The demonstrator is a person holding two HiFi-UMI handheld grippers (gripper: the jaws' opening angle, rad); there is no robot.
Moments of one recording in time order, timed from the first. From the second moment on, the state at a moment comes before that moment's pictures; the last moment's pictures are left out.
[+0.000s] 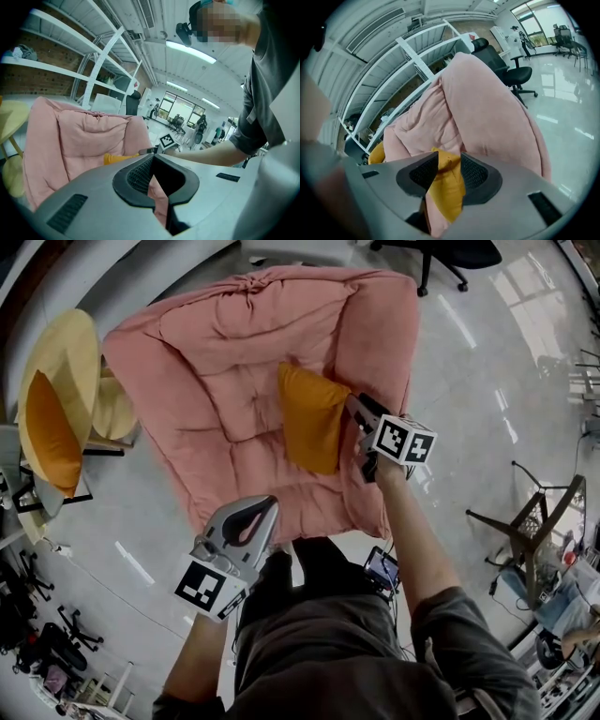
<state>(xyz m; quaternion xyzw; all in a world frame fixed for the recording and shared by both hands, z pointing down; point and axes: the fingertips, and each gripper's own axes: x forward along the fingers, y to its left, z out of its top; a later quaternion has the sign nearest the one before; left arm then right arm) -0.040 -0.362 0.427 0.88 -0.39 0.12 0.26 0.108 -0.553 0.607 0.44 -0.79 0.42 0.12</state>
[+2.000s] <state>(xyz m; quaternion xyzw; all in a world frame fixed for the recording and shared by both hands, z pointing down) -0.065 -0.342 0.342 0.89 -0.40 0.08 0.18 0.045 -0.430 0.386 0.33 -0.90 0.28 0.07</state>
